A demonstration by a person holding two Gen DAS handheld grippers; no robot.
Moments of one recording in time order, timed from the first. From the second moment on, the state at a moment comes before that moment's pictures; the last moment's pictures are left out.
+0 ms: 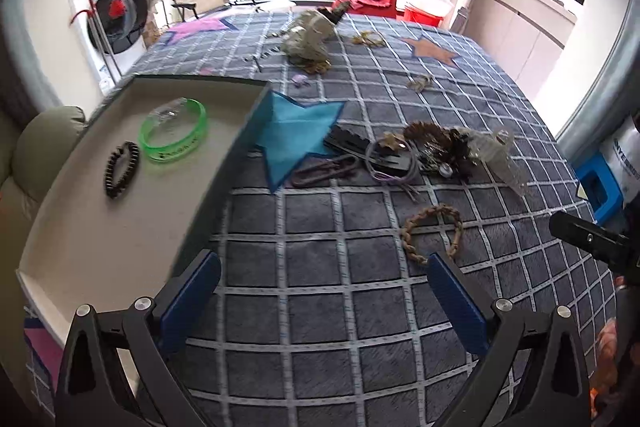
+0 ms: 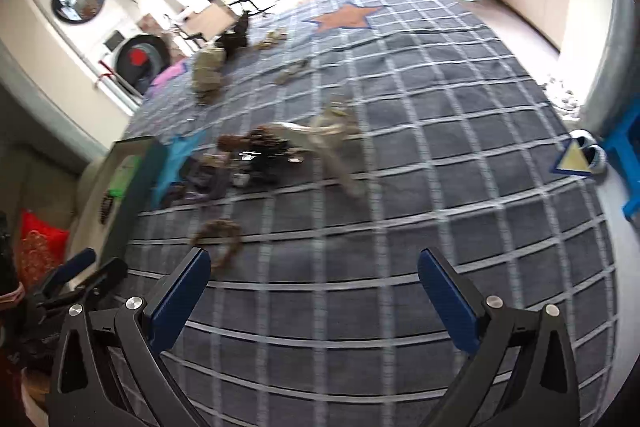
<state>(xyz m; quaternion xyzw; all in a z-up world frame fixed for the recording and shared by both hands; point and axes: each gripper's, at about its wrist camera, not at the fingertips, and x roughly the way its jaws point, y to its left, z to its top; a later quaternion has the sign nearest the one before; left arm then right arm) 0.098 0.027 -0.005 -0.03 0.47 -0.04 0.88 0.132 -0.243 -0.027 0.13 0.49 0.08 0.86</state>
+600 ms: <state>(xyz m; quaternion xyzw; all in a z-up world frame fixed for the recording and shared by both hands) 0.121 -0.028 -0.027 0.03 0.48 -0.10 0.87 0.187 -0.246 -0.041 0.06 0.50 0.08 0.86</state>
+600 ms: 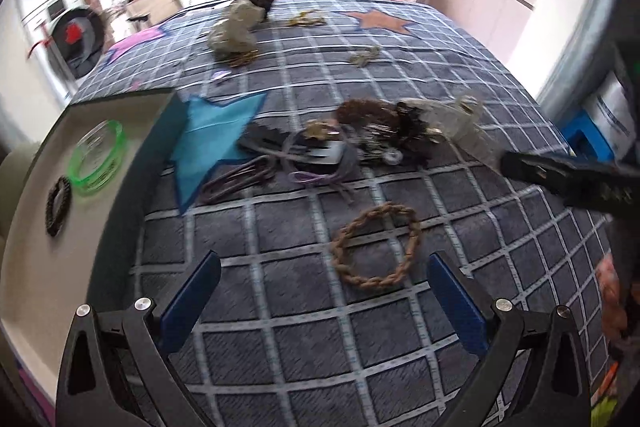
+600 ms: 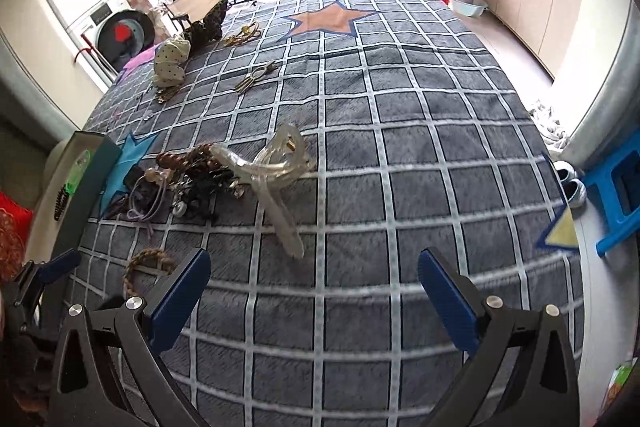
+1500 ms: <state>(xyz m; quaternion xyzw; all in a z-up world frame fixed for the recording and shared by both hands) 0.131 -0.072 -0.041 0.08 0.49 -0.14 0.86 0.225 -0.212 -0.056 -0.03 0.49 0.07 0.87</state>
